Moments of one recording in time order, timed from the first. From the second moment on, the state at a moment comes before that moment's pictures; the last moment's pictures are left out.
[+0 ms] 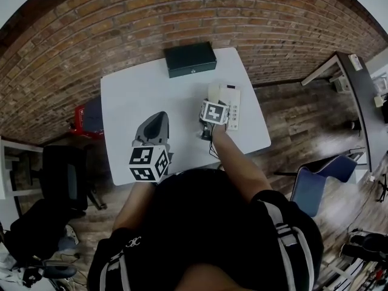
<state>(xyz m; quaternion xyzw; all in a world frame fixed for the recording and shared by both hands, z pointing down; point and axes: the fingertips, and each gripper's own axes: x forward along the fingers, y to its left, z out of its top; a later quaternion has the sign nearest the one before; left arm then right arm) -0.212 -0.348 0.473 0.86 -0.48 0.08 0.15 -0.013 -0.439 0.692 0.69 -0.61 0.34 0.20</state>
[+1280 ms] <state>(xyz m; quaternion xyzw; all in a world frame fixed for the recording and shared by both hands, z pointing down) -0.165 -0.349 0.473 0.89 -0.43 0.07 0.15 0.021 -0.385 0.501 0.67 -0.72 0.18 -0.01</state>
